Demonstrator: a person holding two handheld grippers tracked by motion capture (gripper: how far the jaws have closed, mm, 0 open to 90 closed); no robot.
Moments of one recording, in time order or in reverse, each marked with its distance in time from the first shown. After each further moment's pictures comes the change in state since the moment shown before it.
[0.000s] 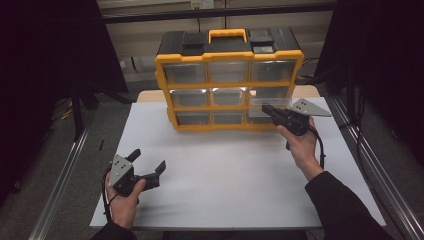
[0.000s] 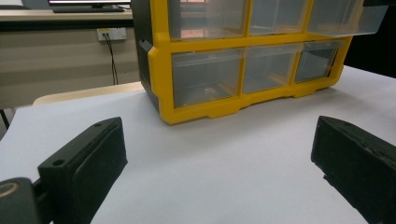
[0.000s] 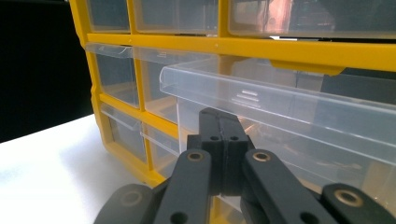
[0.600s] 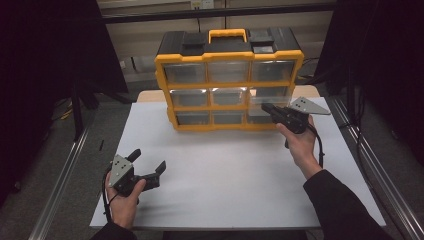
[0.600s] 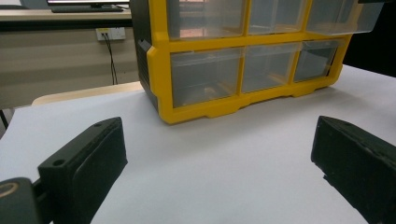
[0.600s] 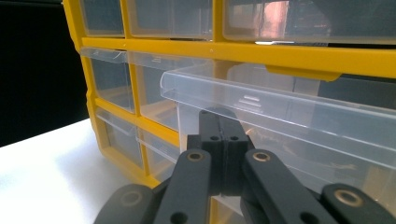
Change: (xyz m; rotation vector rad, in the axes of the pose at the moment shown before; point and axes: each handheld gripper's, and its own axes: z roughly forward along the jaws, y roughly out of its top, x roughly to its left) left arm 0.000 0.000 0.001 -0.002 -0.010 0.000; right arm -0.002 0.002 0.004 -0.008 -0.015 0.005
